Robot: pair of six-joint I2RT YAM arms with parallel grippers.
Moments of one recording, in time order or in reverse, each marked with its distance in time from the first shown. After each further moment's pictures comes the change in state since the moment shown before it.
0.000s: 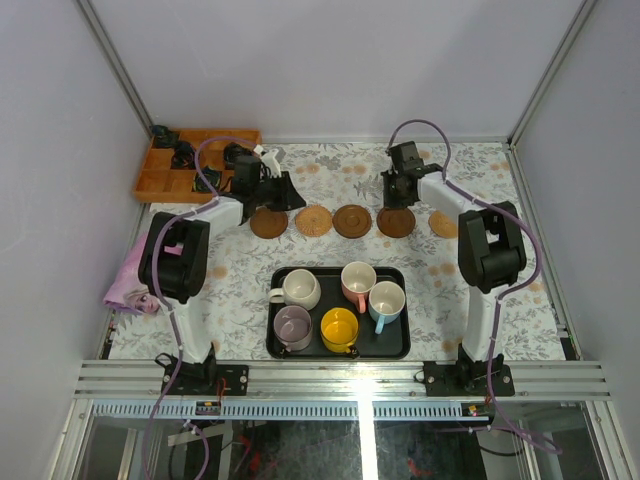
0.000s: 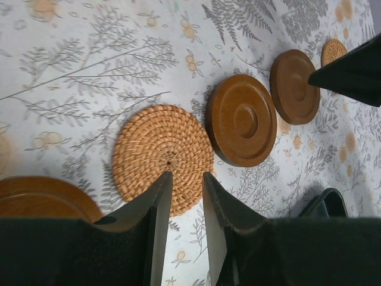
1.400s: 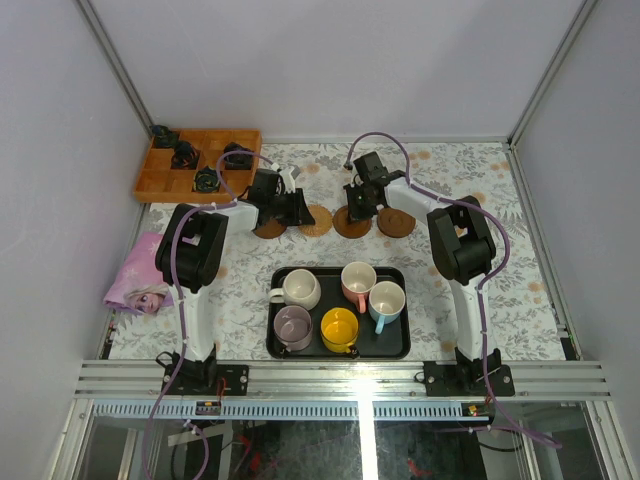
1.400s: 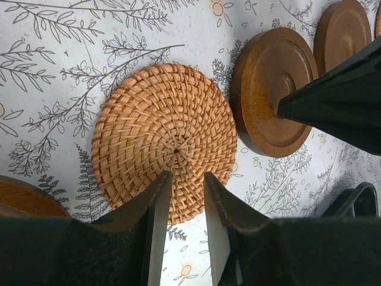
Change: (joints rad) left arm -0.076 0.141 0.018 -0.031 -0.035 -0.003; right arm 0.155 0.171 0.118 0.025 -0.196 -0.017
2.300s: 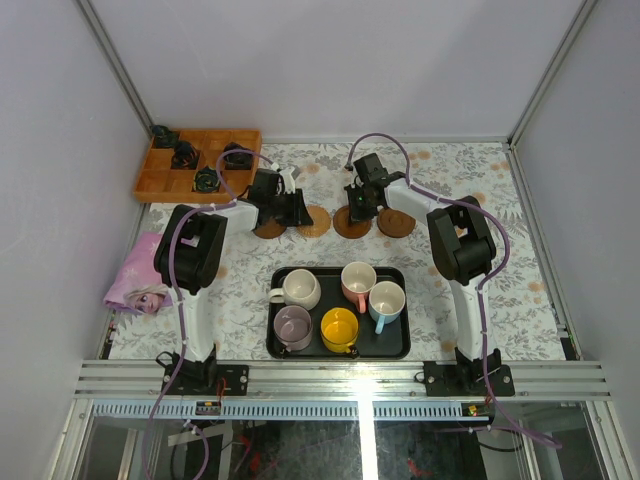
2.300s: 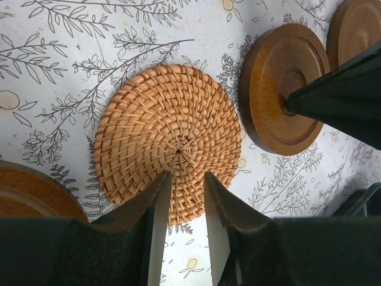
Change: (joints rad) left arm -0.001 -0.017 0.000 -0.037 -0.043 0.029; right arm 0.000 0.000 -0.016 0.004 0.028 0.005
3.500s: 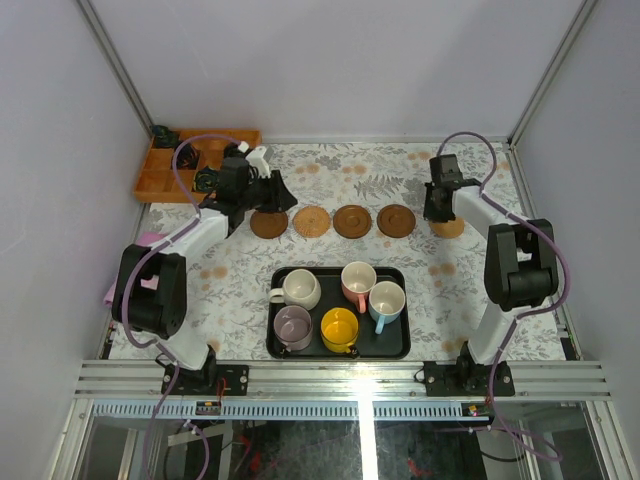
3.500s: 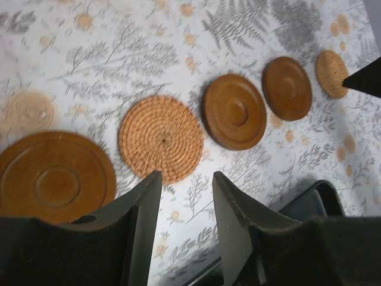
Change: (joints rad) left arm 0.052 -0.380 -0.124 0.001 -0.027 0.007; right arm -0.298 -0.369 -0.356 -0.004 0.322 0.011
